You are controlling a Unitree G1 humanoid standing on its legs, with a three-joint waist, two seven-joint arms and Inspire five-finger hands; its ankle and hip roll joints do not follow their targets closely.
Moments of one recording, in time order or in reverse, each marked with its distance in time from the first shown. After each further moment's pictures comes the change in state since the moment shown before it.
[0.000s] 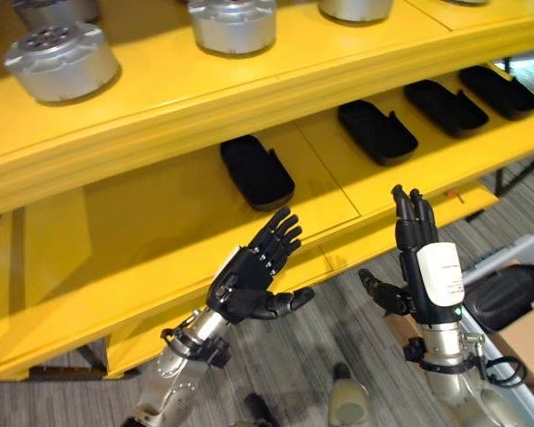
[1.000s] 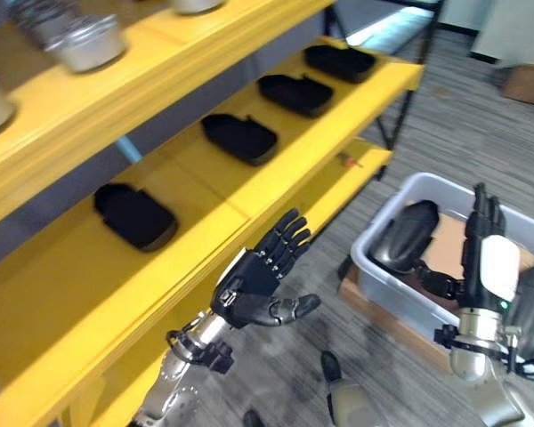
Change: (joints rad) left arm 0.015 -0.048 0.004 -0.052 -0.002 -0.002 -0.002; right arm -0.037 0.003 -0.103 0.054 0.256 0.140 0.032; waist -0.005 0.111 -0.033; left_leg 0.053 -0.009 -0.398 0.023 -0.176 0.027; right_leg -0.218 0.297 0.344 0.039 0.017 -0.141
